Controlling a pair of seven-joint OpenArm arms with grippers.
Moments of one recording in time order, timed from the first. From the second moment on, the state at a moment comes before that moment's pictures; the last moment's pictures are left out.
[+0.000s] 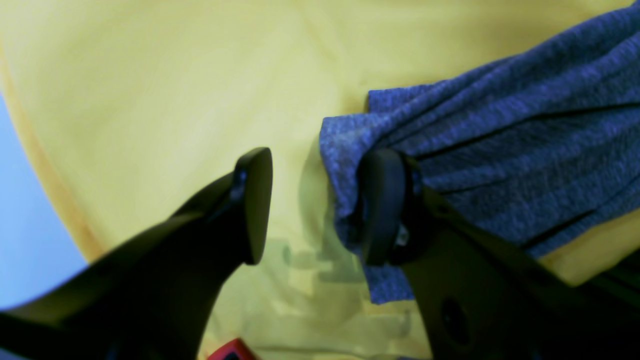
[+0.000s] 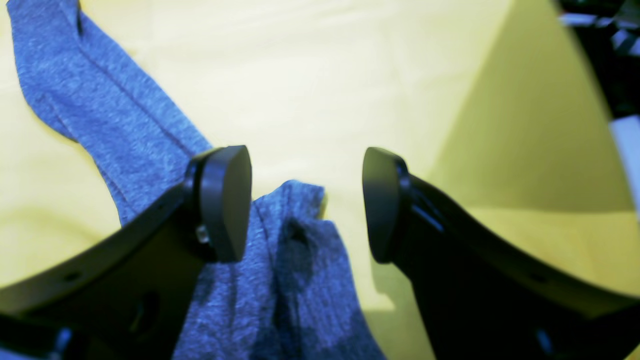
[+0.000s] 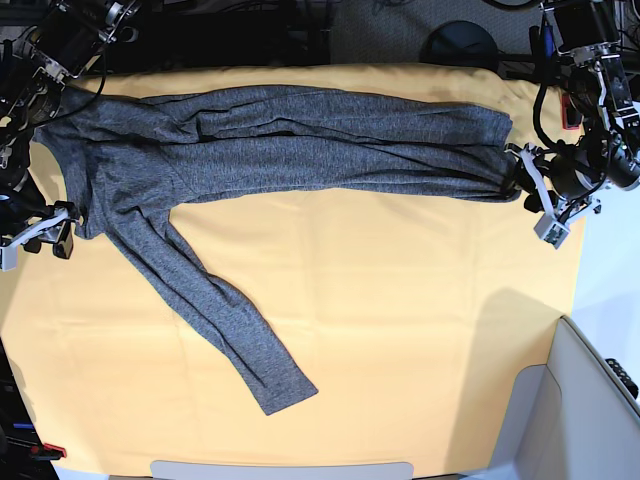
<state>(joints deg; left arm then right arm) 4.2 -26.0 -21.4 98.5 -37.3 -39.5 74.2 5.4 15.9 40.1 94.7 24.9 30.8 -57.9</state>
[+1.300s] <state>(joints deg) 1.5 -26.0 -21.5 94.0 -44.5 -39.5 79.7 6.8 16.1 40.1 94.5 24.9 30.8 -57.9</state>
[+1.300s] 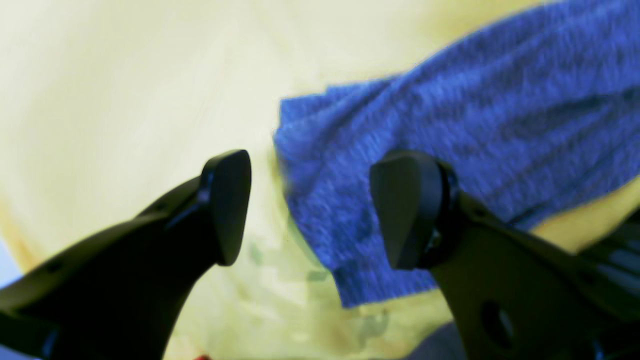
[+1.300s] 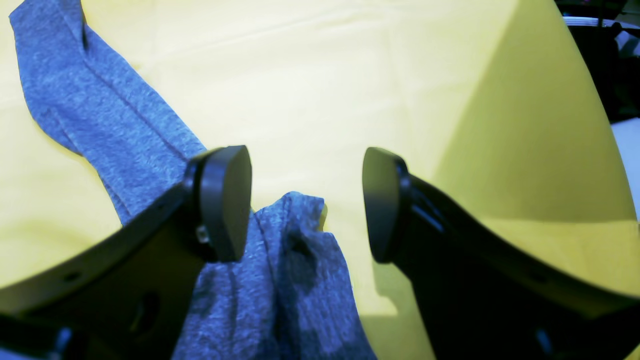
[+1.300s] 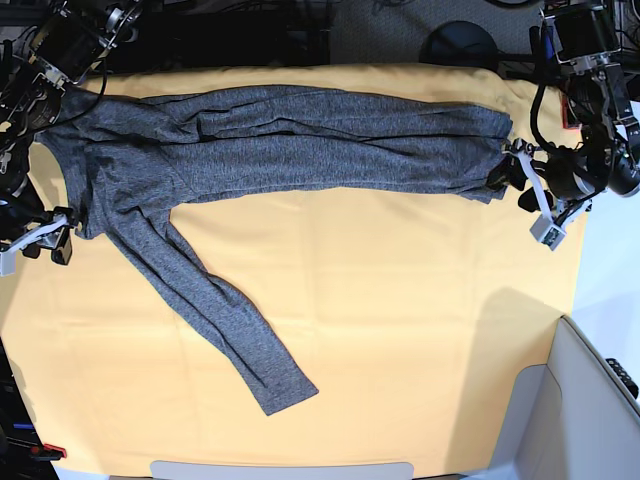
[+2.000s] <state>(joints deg) 0.9 -26.0 -21.7 92.8 -44.7 -39.5 79.7 25.3 17.4 26.3 65.5 24.6 30.9 -57.1</state>
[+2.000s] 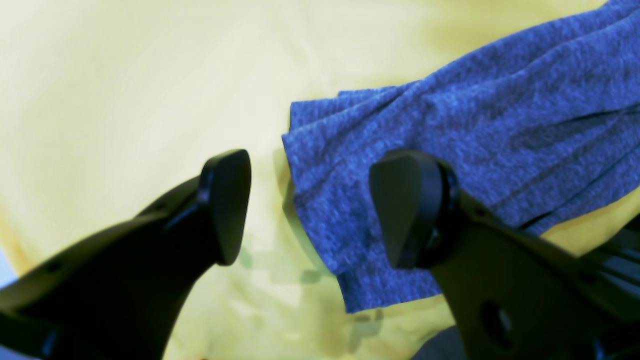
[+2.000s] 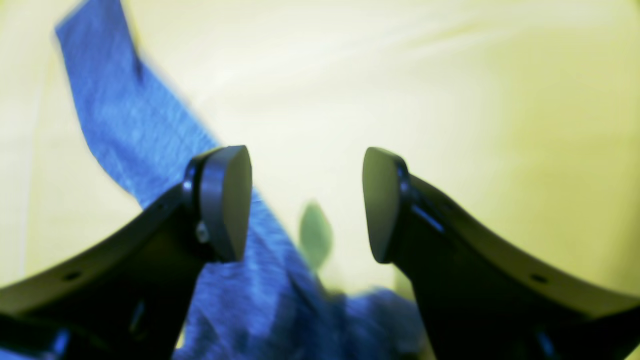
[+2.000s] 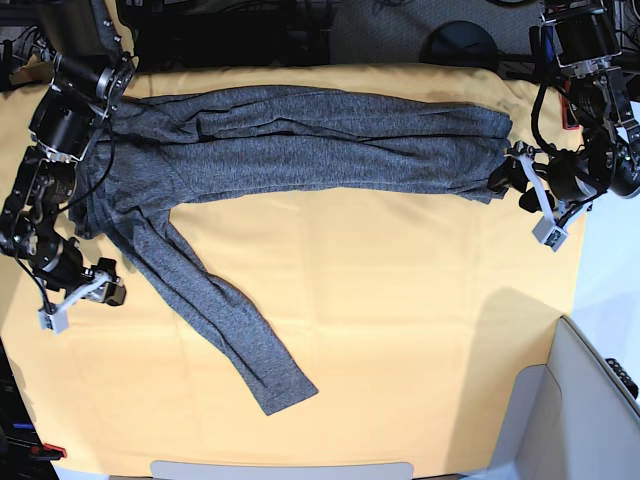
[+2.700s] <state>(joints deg) 0.9 -26.0 -21.7 92.8 -44.6 -39.5 79.8 23.4 17.7 17.2 55.8 26.5 31.2 -50.3</state>
